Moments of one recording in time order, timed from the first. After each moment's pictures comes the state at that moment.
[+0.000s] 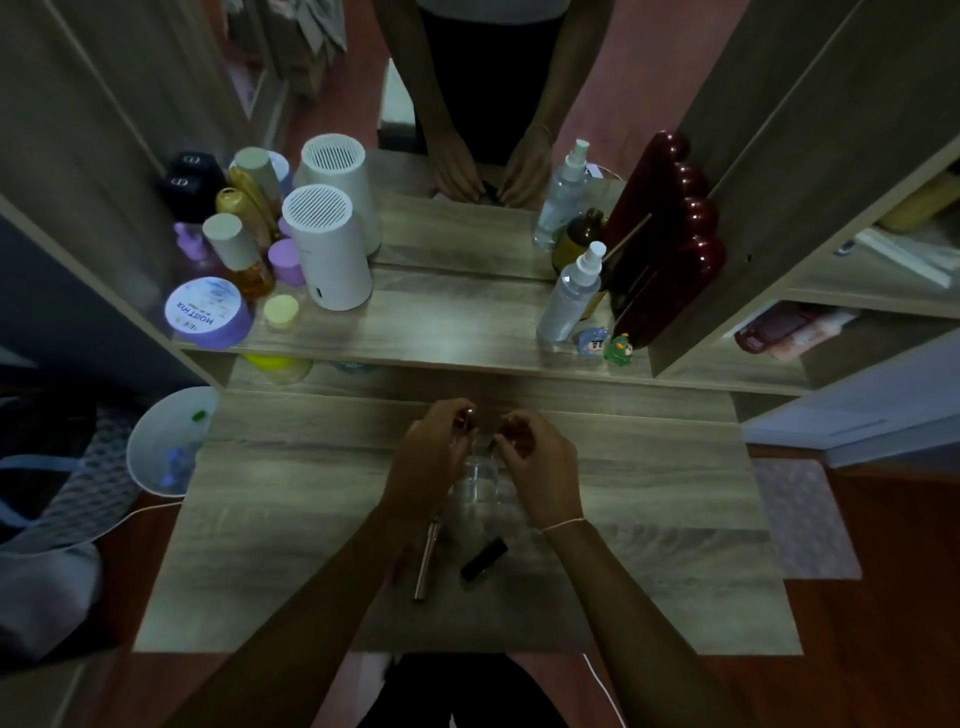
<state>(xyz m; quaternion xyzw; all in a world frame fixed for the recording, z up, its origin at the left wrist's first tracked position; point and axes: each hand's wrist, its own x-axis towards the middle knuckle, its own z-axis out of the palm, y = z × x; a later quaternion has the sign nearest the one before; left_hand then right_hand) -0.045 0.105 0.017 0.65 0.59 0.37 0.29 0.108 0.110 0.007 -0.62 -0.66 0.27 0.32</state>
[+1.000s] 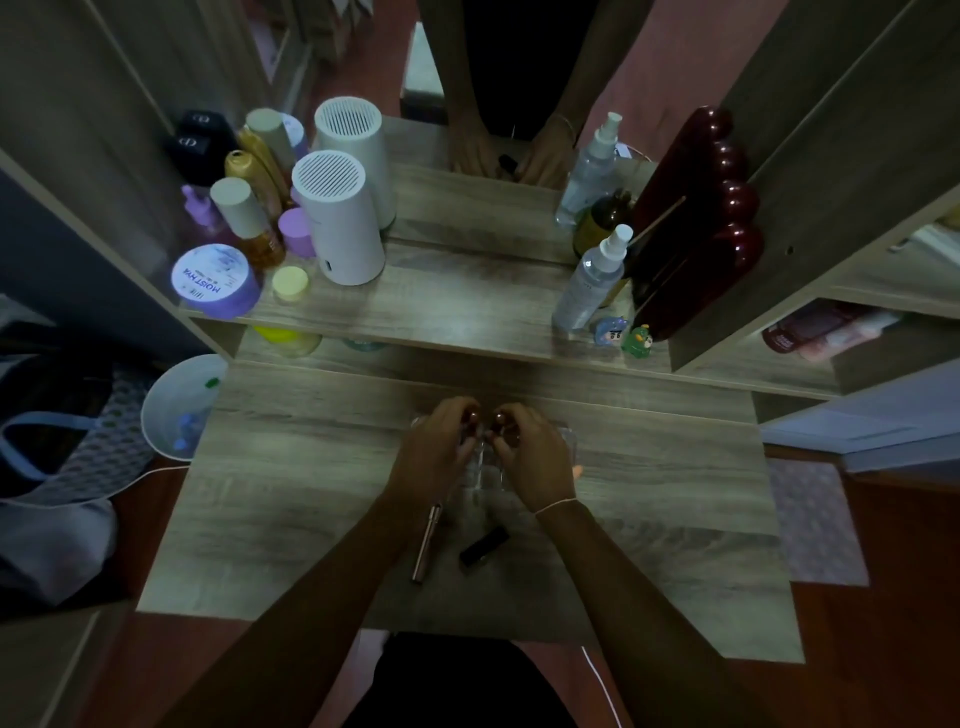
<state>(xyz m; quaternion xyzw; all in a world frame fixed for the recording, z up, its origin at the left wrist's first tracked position) -0.044 0.100 0.004 0.67 0.63 0.28 0.28 0.103 0.119 -0.009 -0.62 -0.71 0.28 0.18</state>
